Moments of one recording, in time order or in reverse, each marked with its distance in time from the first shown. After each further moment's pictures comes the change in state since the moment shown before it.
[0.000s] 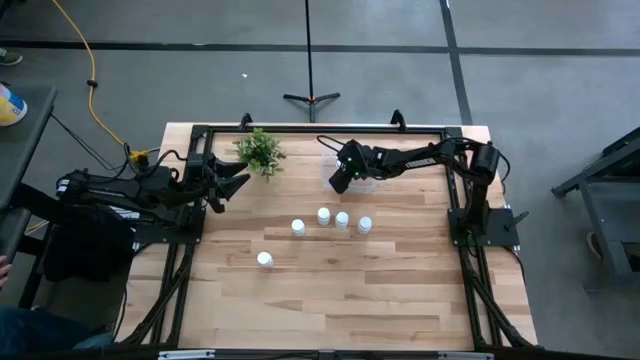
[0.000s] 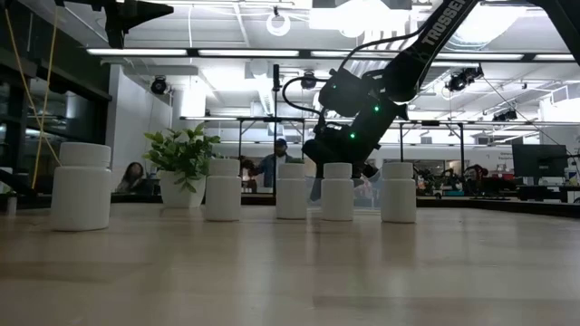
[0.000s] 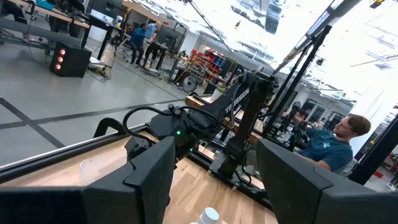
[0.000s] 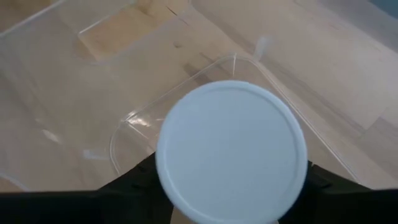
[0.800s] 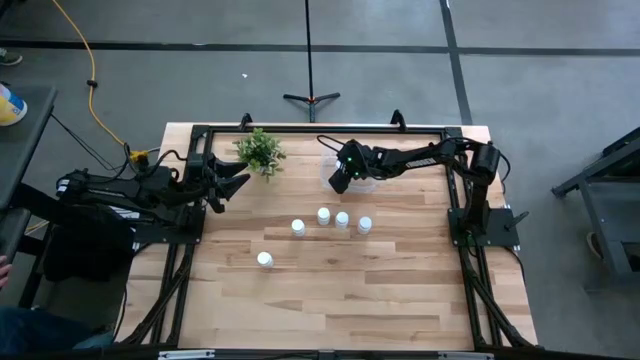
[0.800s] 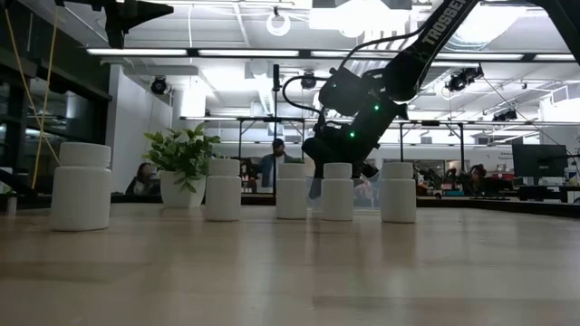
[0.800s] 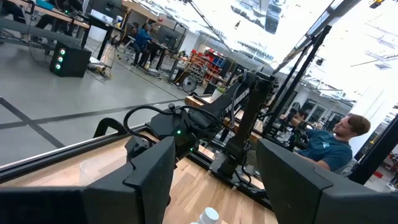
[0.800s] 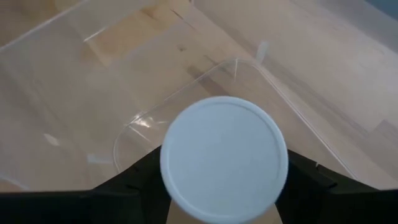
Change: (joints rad) left arm 0.000 0.000 0.000 0.000 0.000 0.000; right arm 0.000 -0.003 0.000 0.005 -0.009 0.000
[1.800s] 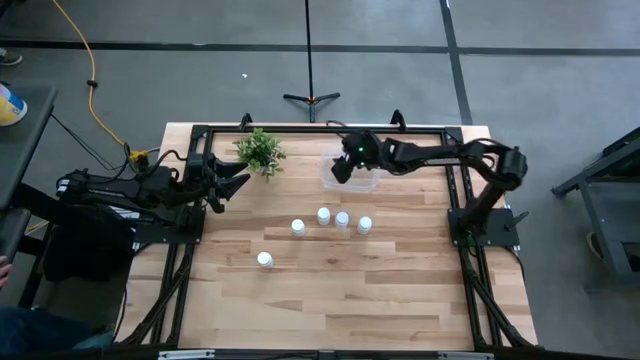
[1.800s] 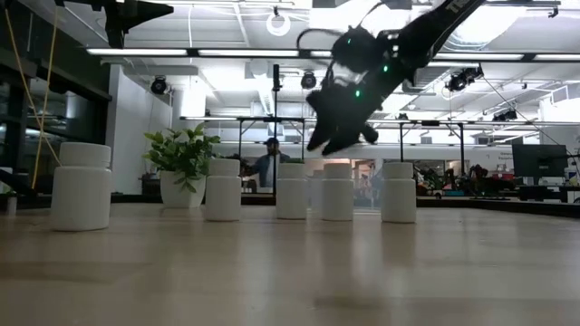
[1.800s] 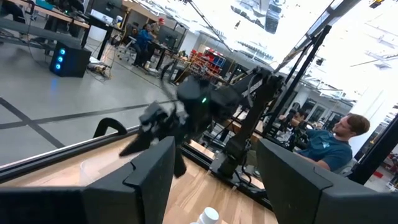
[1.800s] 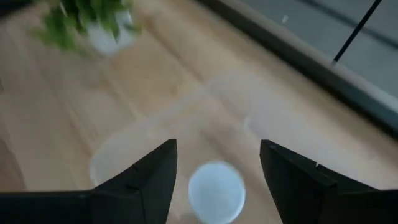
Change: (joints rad) left arm 0.000 0.000 0.000 0.000 0.000 0.000; right arm 0.000 -0.211 0.000 -0.016 0.053 -0.050
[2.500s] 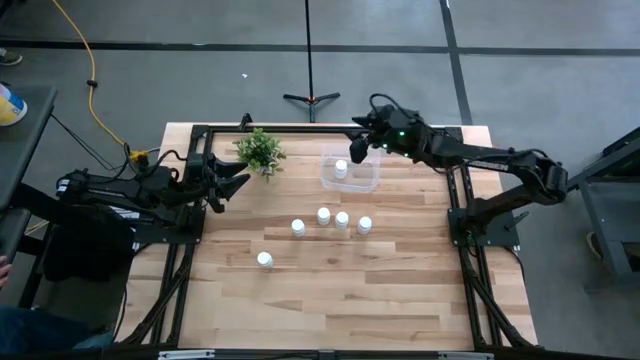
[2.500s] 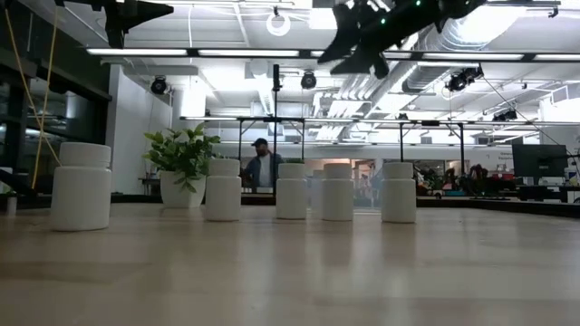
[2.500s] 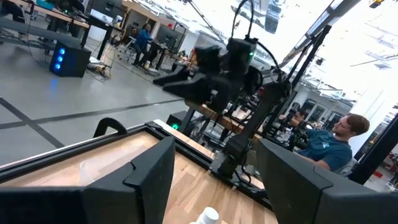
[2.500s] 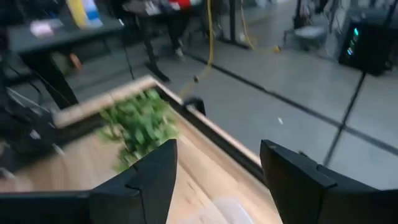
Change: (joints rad) left arm 0.000 0.000 0.000 0.000 0.000 0.000; right arm -0.003 -0.336 0.000 0.090 0.023 -0.086
